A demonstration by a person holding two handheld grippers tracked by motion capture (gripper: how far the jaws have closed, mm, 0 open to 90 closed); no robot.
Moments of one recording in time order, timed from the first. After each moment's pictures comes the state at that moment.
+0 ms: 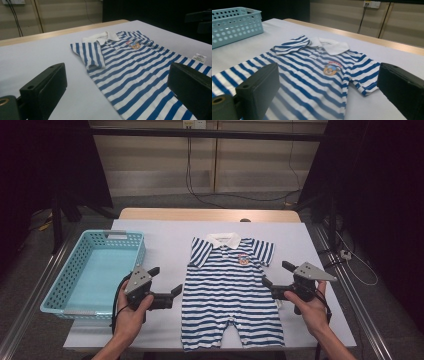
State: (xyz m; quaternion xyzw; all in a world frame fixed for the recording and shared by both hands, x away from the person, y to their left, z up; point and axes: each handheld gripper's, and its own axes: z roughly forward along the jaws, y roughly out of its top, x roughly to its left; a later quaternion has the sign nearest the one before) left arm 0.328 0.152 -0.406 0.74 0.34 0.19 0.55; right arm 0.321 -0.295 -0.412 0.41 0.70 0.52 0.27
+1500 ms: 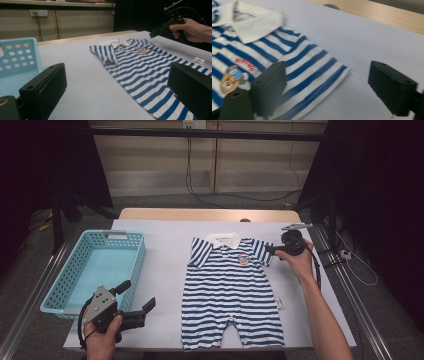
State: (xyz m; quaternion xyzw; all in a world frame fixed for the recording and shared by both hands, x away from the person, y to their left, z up) left arm 0.279 0.209 -0.402 0.70 0.36 0.24 0.57; right arm 0.480 -0.333 -0.431 0.51 0.76 0.34 0.22
